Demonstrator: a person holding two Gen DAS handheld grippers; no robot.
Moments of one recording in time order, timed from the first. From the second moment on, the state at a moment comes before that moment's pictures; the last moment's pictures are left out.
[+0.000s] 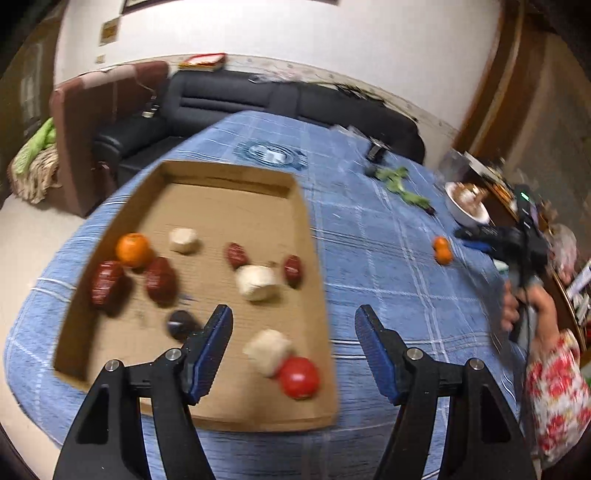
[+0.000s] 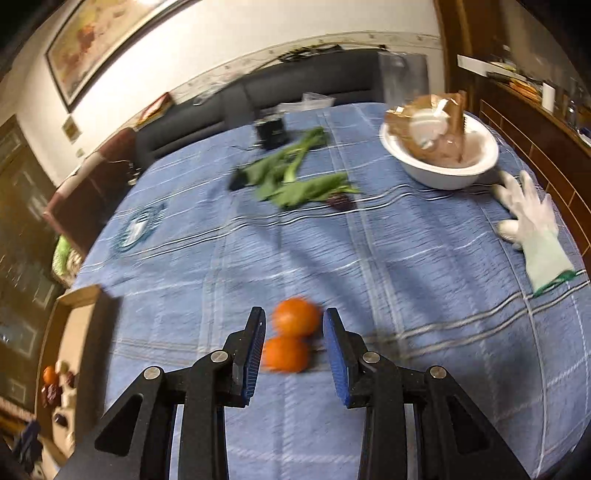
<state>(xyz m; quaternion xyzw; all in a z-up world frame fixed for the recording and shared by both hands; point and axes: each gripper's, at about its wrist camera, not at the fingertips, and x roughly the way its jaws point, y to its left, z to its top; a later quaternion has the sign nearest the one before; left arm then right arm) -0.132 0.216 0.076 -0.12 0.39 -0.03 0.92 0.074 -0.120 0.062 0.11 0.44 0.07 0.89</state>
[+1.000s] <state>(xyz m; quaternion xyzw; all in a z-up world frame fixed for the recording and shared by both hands) -0.099 0.150 0.063 -0.06 0.42 -0.06 0.90 0.049 -0.092 0.031 0.11 0.45 0.20 0.87</state>
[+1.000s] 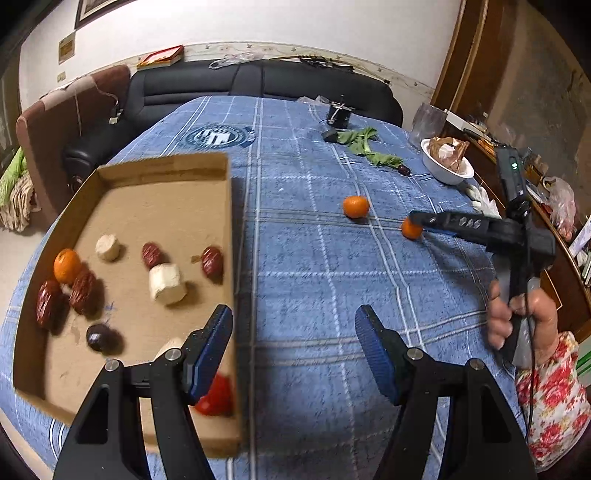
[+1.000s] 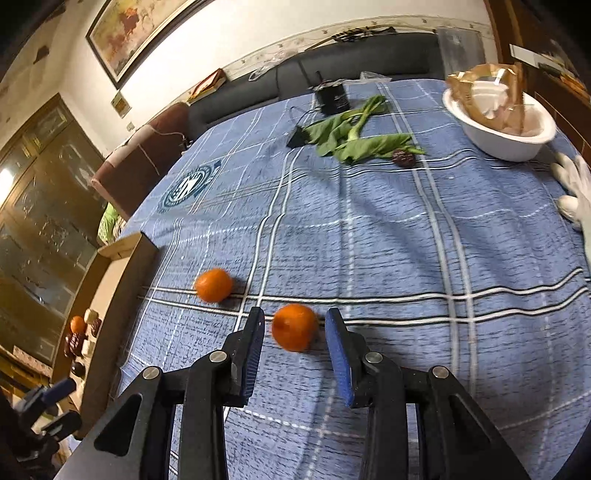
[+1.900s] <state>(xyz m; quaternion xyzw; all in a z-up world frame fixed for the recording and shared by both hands) 0.062 0.057 0.015 0.00 0.44 -0.12 0.89 0.046 -0.105 0.031 0.06 0.41 0.15 0.90</state>
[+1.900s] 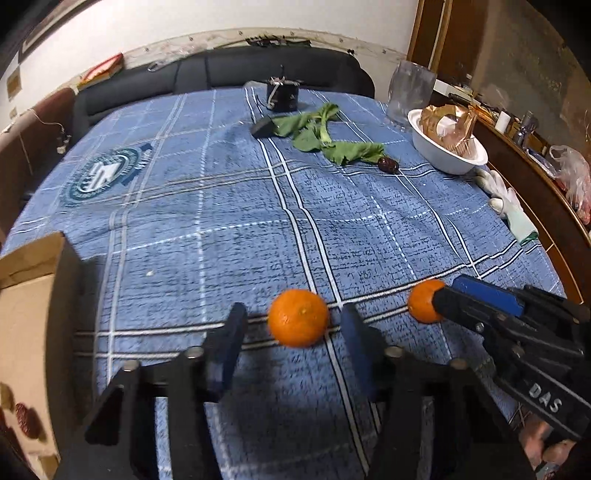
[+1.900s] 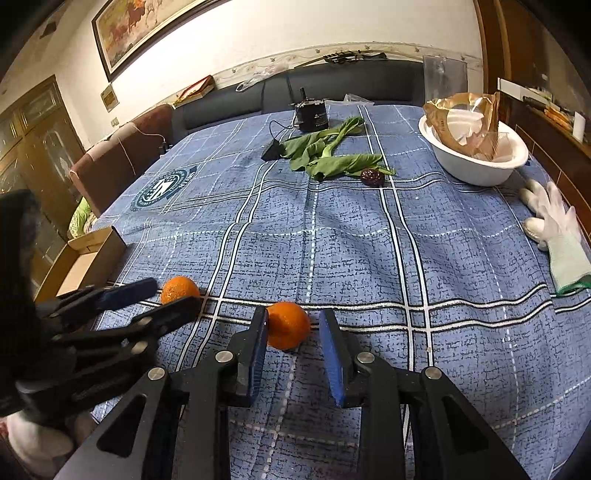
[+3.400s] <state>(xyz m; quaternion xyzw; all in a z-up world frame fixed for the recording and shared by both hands) -0.086 0.185 0.095 -0.06 0.34 0.00 0.94 -0.022 -0.021 0.067 -0.08 0.33 0.15 0.93</state>
